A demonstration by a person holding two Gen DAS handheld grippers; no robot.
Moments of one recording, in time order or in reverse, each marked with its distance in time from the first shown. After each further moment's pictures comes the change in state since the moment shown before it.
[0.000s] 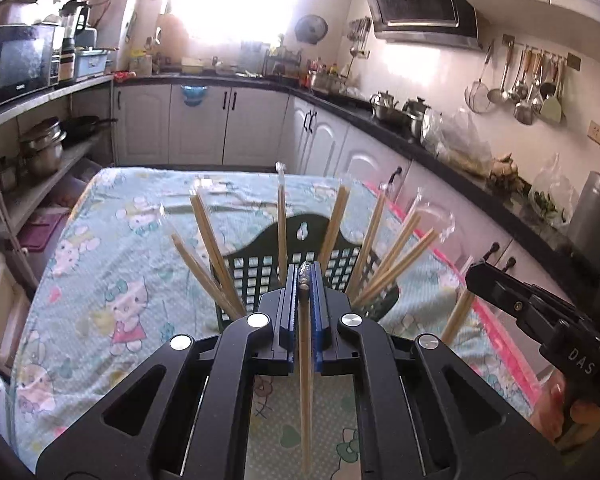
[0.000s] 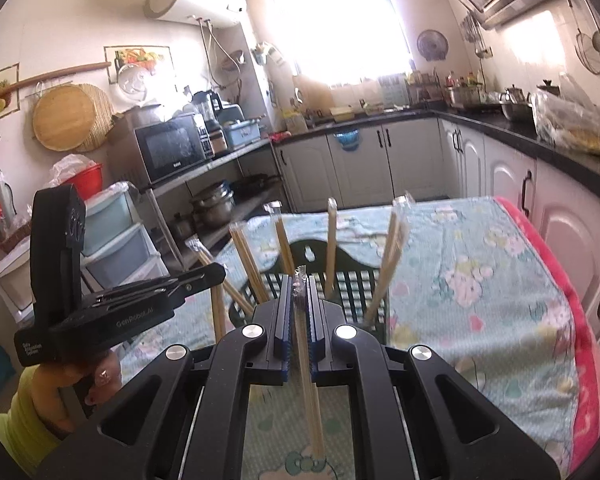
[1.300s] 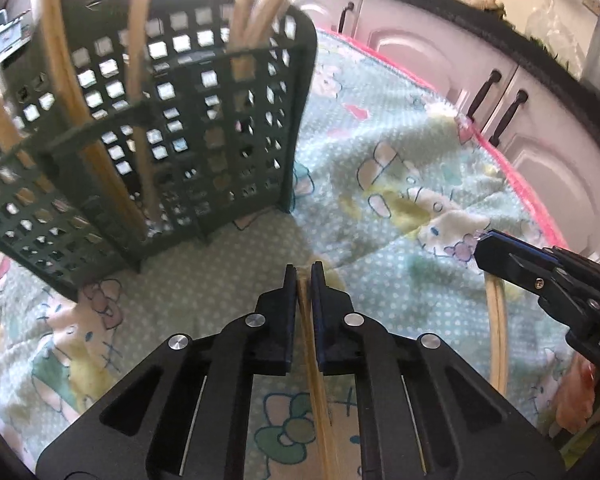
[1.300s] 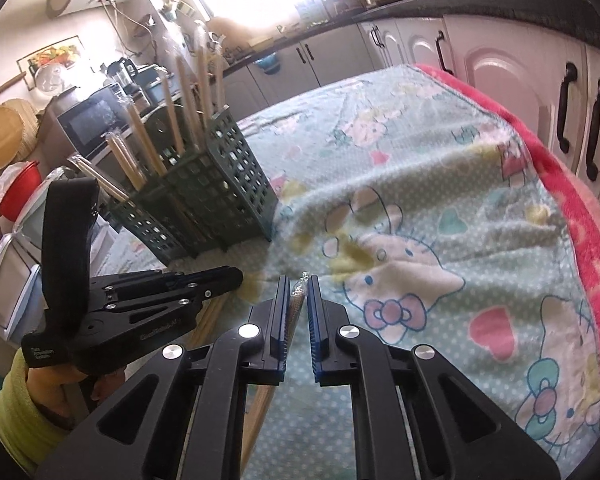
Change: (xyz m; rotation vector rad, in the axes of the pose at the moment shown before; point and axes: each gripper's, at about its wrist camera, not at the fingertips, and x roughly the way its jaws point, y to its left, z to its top) left arm 0.132 -0.072 -0.110 0.189 0.441 -0.076; right arm 0.000 -0.107 -0.120 0.255 0.248 -0.134
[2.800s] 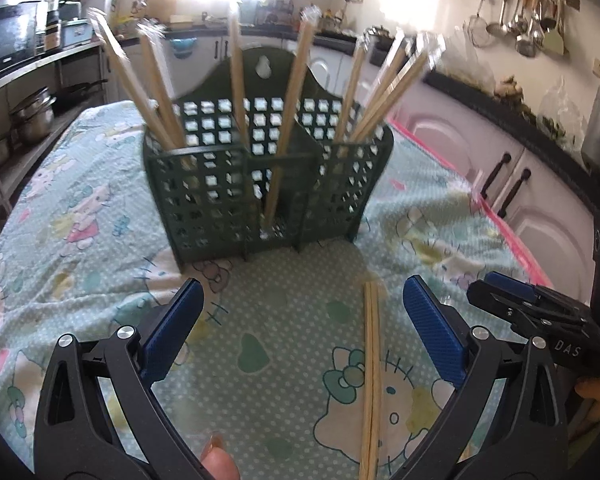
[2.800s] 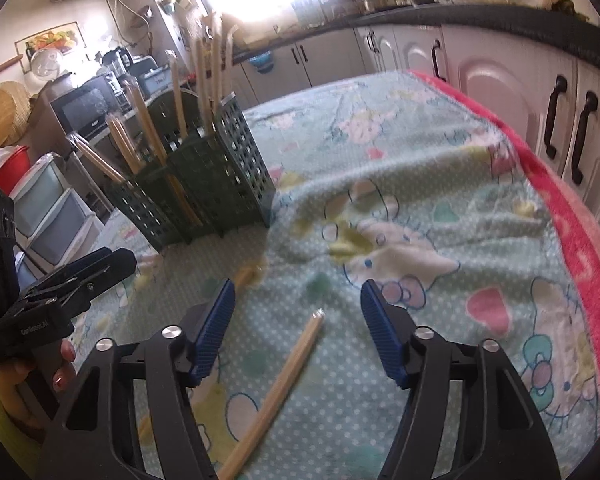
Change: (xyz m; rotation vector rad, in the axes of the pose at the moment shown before) left arm -0.076 0.028 -0.043 -0.141 -0.242 0.089; right arm 0.000 0.011 -0.018 -0.030 0.016 -0.071
